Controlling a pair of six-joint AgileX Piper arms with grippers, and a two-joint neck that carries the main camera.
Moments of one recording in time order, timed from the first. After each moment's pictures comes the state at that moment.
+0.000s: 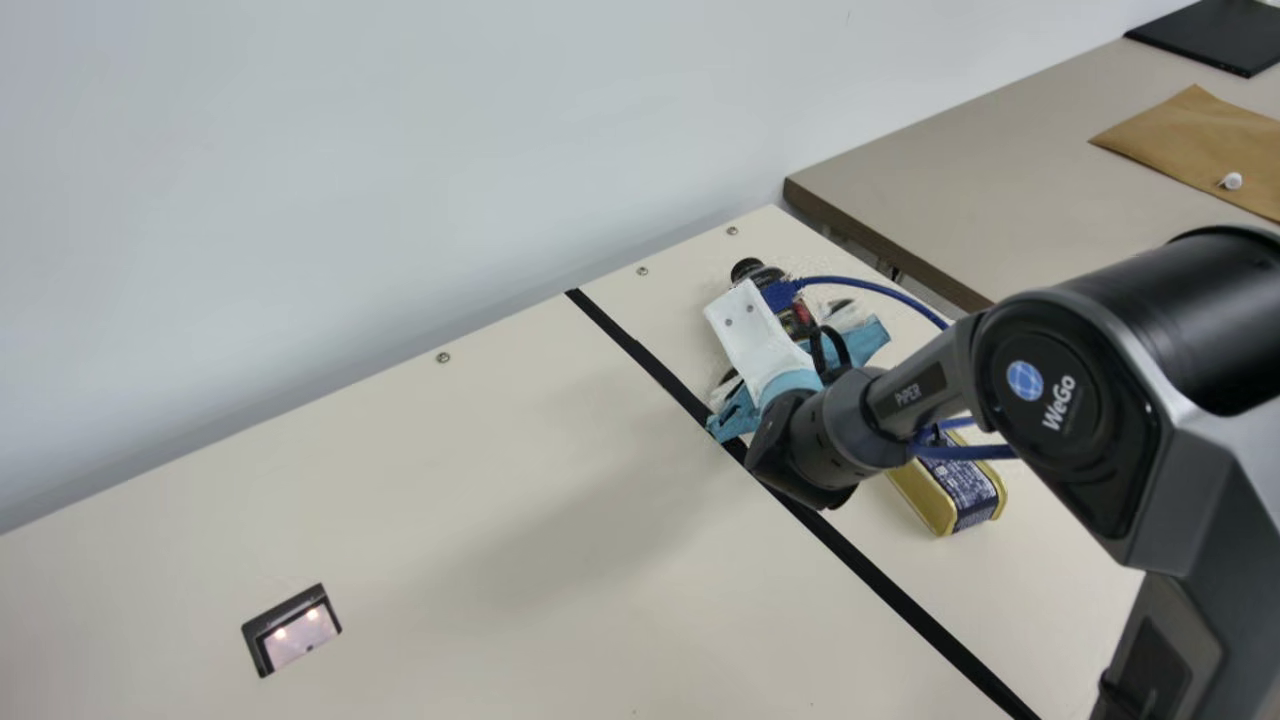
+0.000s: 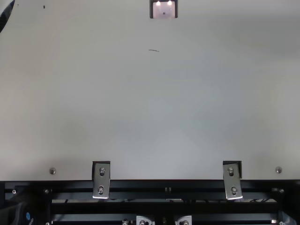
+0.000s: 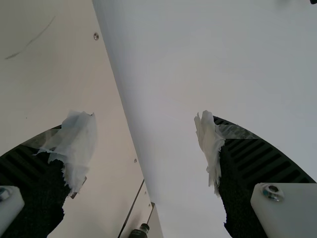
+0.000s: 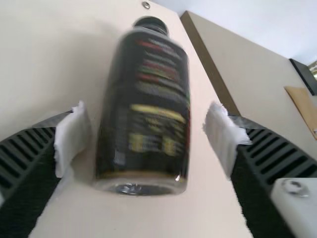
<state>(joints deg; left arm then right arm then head) 17.7 73.1 -42.4 -87.9 36.5 10.0 -9.4 108.4 -41.1 50.2 -44.3 -65.0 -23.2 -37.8</state>
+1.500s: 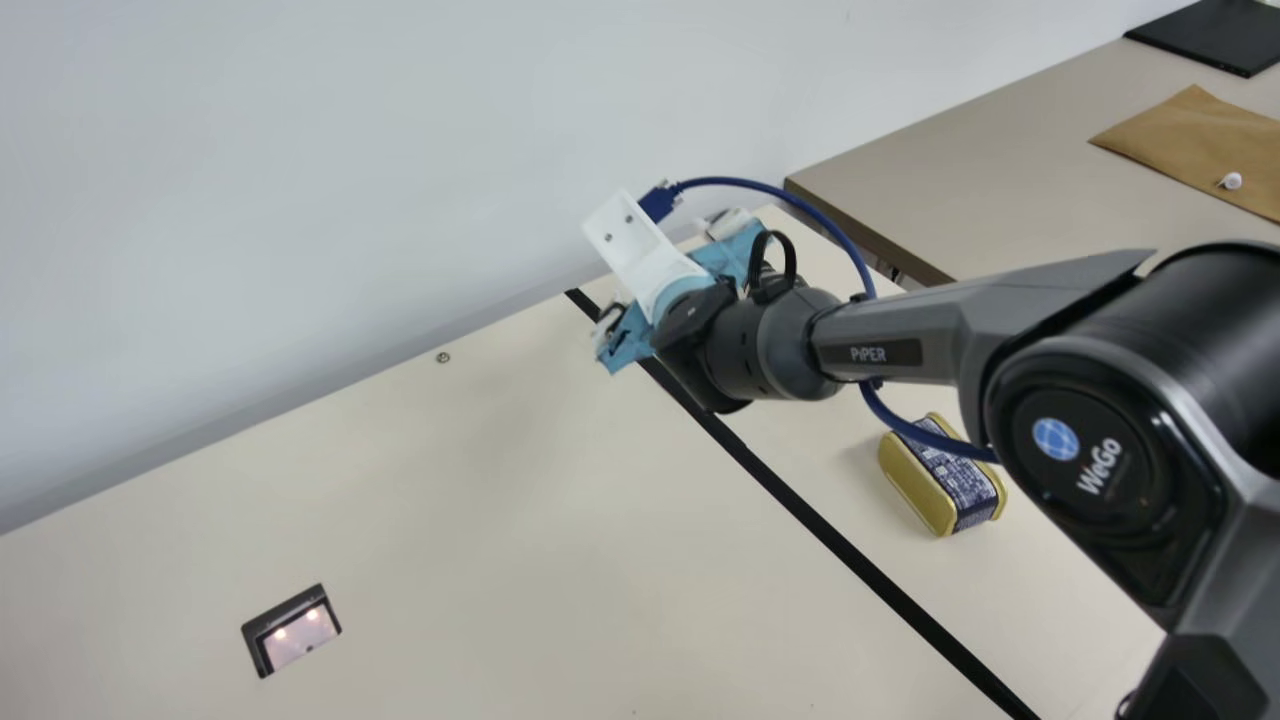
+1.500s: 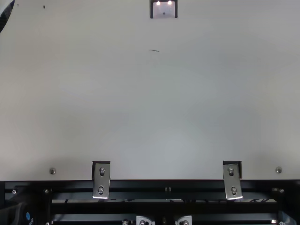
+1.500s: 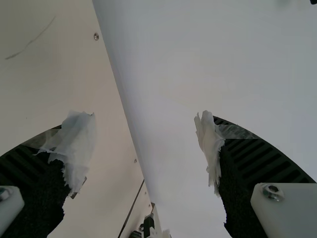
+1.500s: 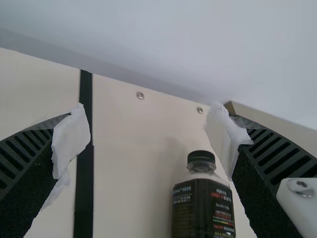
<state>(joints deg) 17.7 73.1 -42.4 -87.9 36.5 10.0 -0.3 104.5 -59.6 69.2 -28.4 -92.4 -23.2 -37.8</state>
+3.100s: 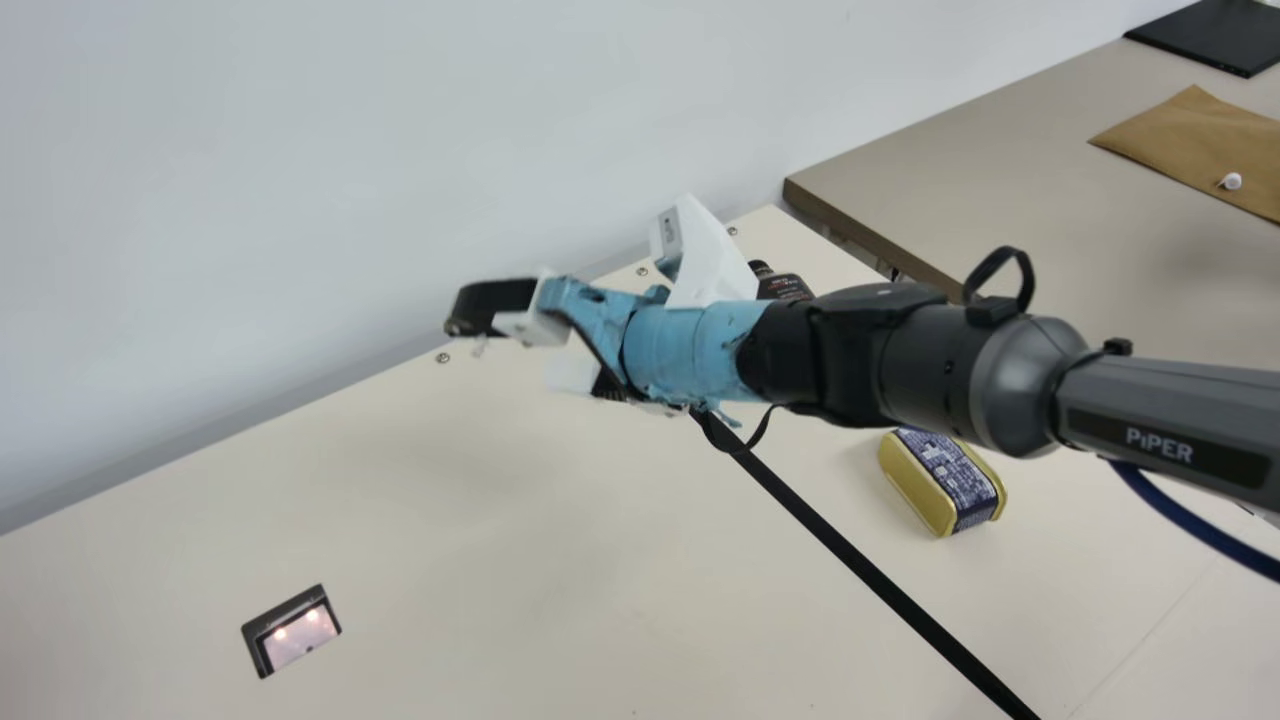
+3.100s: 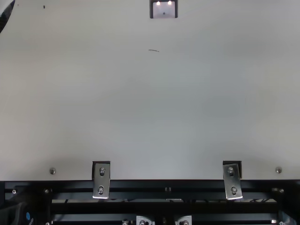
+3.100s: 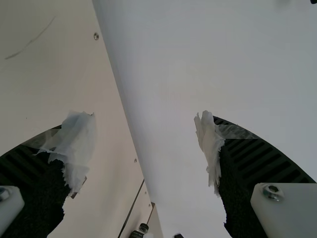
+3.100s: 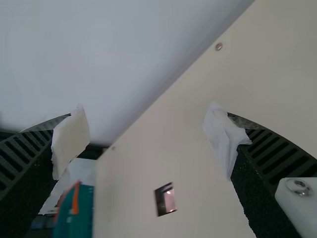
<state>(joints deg) 17.7 73.1 -42.4 -87.9 36.5 10.0 -9.4 83.4 -46.2 96.8 30.7 -48.9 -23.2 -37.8</state>
